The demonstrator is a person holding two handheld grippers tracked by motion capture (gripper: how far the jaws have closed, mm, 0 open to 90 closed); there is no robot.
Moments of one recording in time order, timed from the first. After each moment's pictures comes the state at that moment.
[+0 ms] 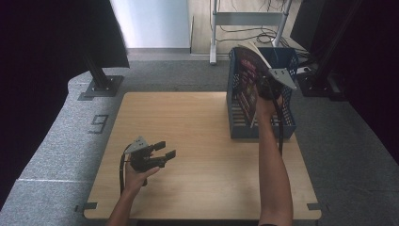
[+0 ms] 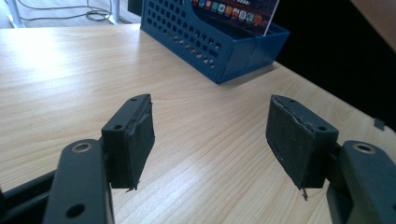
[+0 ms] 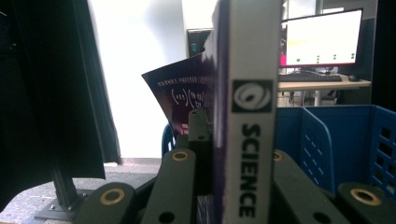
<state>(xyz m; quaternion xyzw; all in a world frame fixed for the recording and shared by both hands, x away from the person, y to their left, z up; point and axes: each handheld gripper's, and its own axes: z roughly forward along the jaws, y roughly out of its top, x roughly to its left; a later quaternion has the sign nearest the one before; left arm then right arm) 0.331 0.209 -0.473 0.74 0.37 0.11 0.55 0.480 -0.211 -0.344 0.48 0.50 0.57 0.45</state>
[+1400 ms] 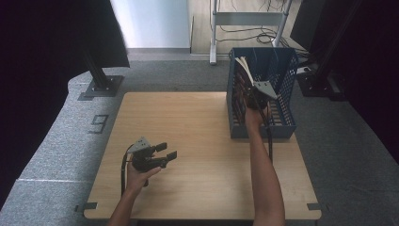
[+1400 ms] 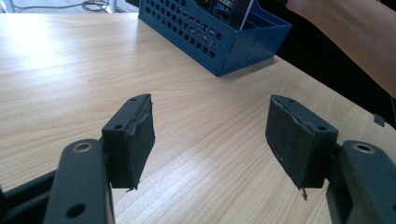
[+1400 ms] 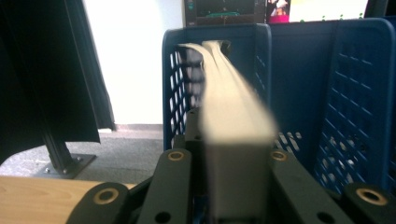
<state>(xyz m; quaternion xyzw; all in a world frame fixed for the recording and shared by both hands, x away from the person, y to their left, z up) 0.333 0.205 -0.478 0.75 0.37 0.09 0.54 0.497 -0.188 -0.409 0.51 0.53 0.53 0.43</state>
